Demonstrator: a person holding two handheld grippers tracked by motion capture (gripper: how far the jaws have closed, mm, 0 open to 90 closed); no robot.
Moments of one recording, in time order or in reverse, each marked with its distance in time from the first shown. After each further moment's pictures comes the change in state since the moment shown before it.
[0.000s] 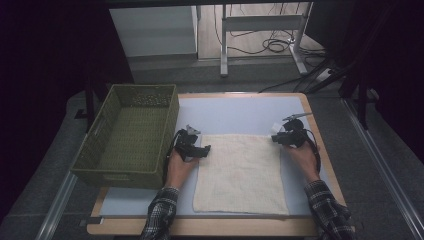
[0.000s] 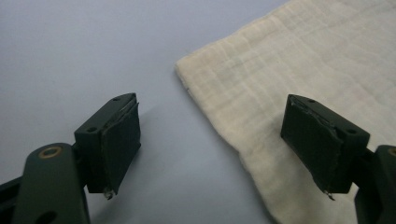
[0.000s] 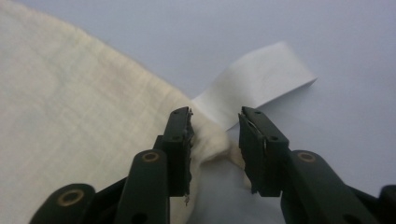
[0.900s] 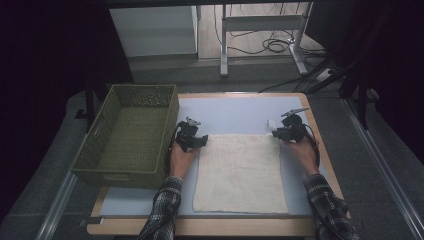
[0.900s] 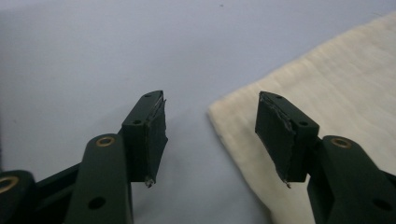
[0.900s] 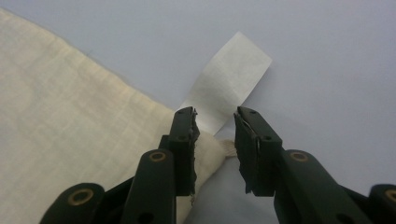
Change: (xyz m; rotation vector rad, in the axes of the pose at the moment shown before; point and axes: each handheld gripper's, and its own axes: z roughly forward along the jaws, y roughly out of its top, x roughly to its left) left arm 0.013 0.026 0.011 -0.003 0.070 -0.066; right arm -0.007 0.015 0.004 -0.010 -0.040 -0.056
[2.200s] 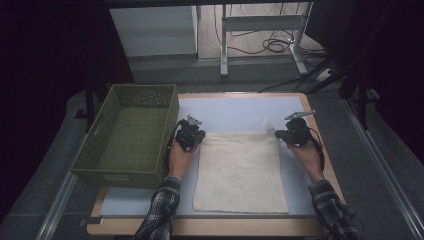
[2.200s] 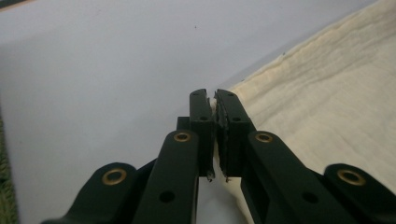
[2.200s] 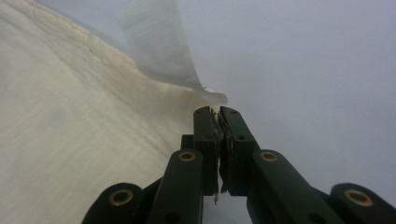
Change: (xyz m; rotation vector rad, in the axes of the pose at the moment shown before) left arm -0.014 0.004 -0.030 -0.025 -0.050 0.096; right arm 0.010 -0.010 -0.030 -0.079 0.049 -0.040
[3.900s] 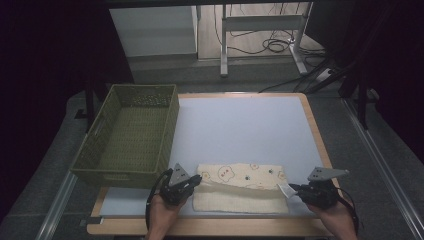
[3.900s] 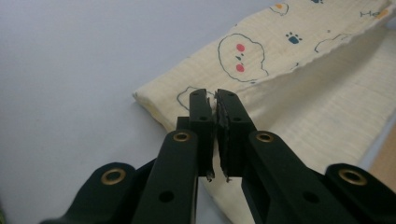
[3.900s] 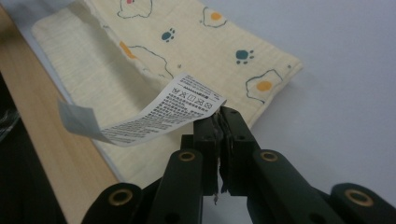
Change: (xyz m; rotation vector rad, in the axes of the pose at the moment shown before) left arm -0.079 -0.107 -0.117 -0.108 -0.161 0.077; right arm 0.085 -0.124 -0.113 -0.029 0.222 -0.069
